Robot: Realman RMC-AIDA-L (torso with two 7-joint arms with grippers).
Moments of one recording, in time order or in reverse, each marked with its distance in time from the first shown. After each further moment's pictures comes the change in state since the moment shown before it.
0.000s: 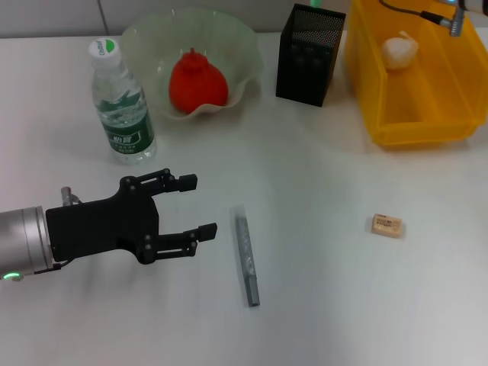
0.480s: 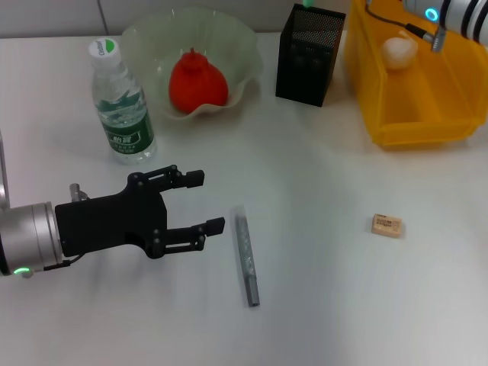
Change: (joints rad) left arm -0.027 -0.002 -0.009 -0.041 -0.006 -0.019 -0.005; right arm 0.012 0.004 -0.005 0.174 0.283 0.039 -0.315
